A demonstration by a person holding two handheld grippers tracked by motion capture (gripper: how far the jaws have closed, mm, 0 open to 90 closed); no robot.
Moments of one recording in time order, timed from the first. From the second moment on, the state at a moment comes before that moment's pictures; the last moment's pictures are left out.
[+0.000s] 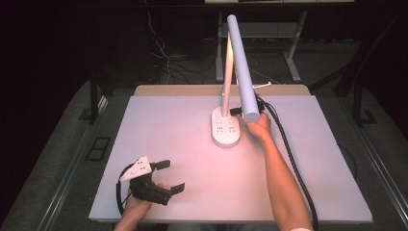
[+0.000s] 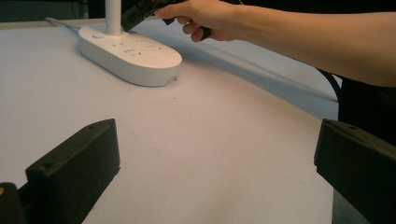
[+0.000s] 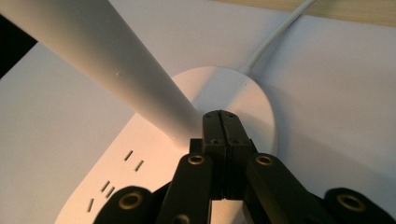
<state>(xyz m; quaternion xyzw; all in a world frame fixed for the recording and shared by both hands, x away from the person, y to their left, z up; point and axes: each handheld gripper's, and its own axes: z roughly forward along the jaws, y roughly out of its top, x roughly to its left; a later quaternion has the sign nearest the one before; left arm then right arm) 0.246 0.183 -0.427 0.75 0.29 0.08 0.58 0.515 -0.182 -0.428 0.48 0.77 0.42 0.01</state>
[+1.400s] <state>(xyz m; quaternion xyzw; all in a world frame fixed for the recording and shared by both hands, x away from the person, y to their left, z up) 0.245 0.183 -0.427 0.75 0.29 0.08 0.58 0.510 -0.178 -0.435 0.47 0.77 0.43 0.01</state>
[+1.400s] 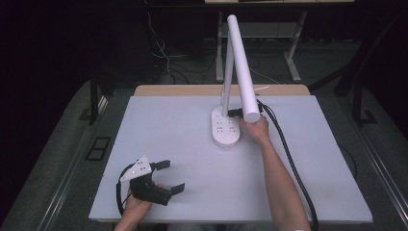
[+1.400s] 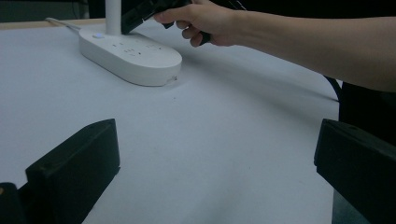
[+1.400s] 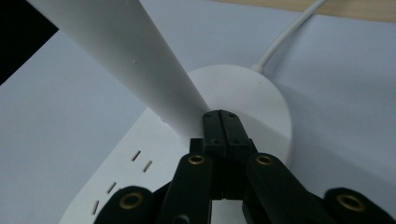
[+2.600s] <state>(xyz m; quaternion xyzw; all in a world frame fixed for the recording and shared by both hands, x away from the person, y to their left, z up) 0.246 0.182 -0.427 0.75 0.29 0.08 0.58 0.493 -0.205 -0.400 0.46 0.77 0.45 0.03</state>
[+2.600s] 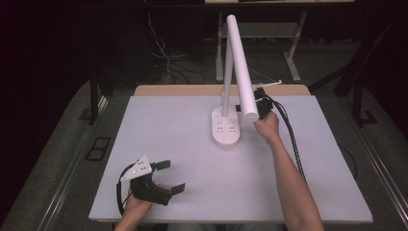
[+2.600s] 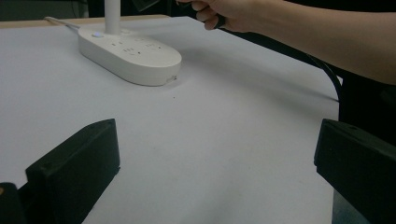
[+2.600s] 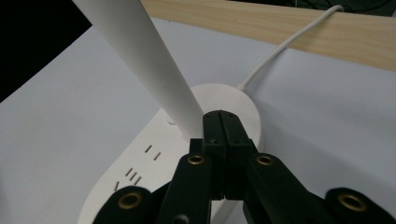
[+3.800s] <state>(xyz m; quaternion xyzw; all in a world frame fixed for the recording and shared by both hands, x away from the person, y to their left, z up) 0.244 0.179 -0.428 0.76 0.29 0.07 0.58 0.381 -0.259 -0.355 0.44 0.77 0.46 0.08</state>
